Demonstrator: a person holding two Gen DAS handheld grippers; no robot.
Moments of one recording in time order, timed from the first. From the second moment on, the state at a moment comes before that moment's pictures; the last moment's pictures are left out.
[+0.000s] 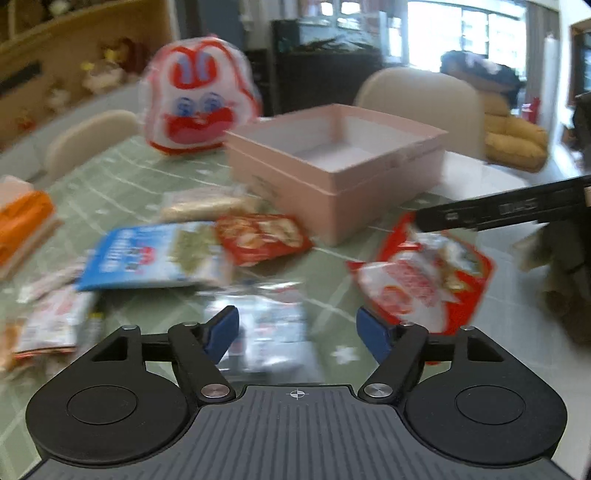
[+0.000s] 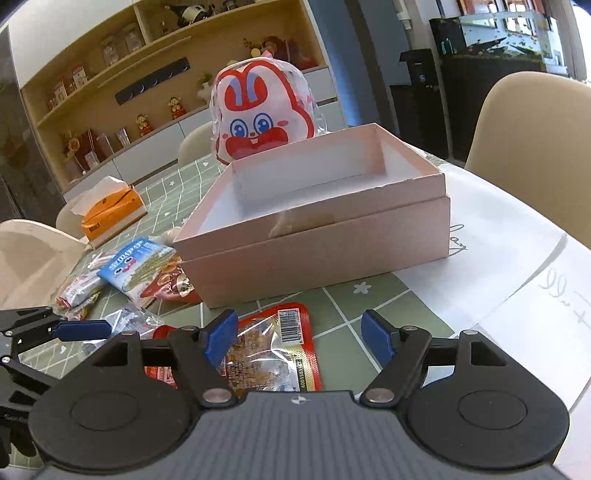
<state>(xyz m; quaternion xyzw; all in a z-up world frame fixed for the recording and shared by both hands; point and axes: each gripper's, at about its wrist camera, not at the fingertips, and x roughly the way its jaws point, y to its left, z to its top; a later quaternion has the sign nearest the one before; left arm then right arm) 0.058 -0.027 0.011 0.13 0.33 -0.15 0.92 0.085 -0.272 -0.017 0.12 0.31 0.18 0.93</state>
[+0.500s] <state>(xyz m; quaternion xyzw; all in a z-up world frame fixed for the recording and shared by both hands) 0.074 0.002 0.000 0.06 0.36 -0.13 0.92 0.087 -0.284 -0.020 0.16 0.31 0.19 0.92</state>
